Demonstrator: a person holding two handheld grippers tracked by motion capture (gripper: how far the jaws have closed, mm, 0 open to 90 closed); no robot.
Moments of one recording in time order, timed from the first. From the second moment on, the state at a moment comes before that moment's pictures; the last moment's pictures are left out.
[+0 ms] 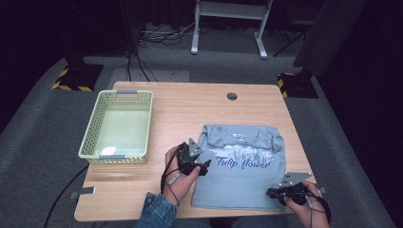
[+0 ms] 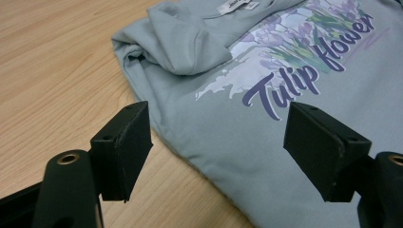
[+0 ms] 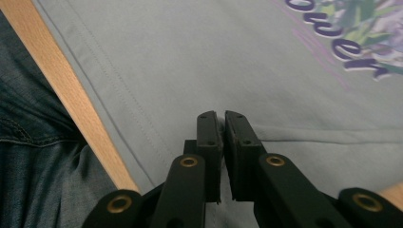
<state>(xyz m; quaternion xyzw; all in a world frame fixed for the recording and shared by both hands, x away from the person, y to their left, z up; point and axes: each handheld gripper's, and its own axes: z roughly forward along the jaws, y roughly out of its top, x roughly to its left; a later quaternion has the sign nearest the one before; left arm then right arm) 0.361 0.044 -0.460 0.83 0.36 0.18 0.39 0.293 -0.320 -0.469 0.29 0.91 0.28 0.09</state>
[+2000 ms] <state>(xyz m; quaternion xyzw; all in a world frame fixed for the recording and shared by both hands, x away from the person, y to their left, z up) 0.378 0.021 -0.454 0.84 0.34 0.17 0.40 0.246 -0.403 -0.451 0.45 0.82 0.29 0.19</state>
